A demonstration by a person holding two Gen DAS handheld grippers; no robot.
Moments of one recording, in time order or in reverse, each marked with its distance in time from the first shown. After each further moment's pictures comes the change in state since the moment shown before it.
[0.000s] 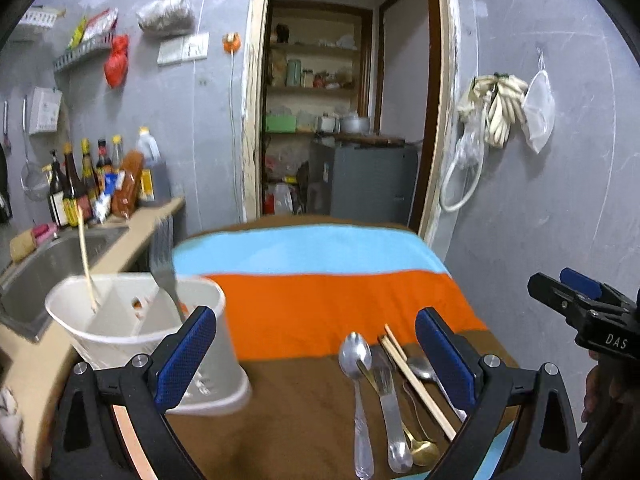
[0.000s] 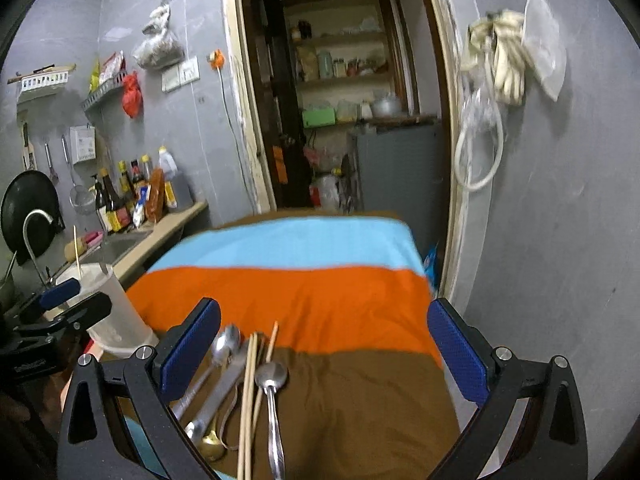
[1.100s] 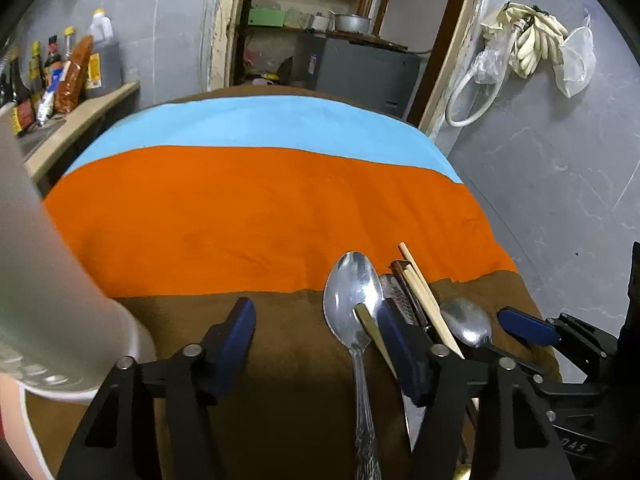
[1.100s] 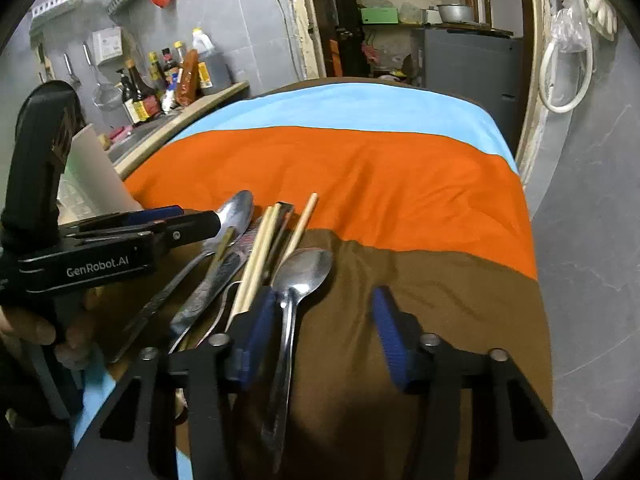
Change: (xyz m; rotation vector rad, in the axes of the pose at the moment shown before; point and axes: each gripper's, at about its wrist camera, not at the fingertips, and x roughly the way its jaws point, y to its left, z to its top) left arm 0.137 -0.005 -0.050 -0.080 0.361 -0.118; right arm 0.115 0.038 -0.085 -0.128 0.356 0.153
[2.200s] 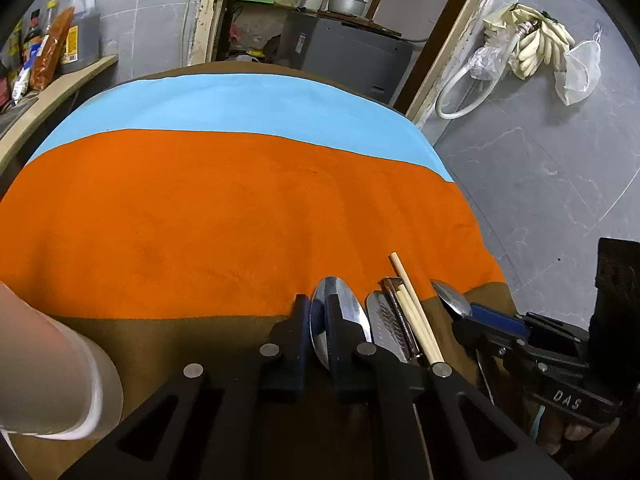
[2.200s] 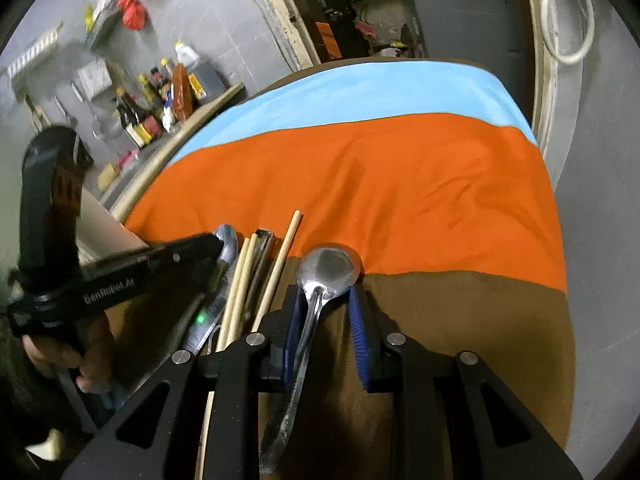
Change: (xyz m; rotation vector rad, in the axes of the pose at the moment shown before) left arm 0.024 0.003 0.019 -0.044 0.076 -0.098; right arm 0.034 -0.043 0.016 0.165 0.070 0.176
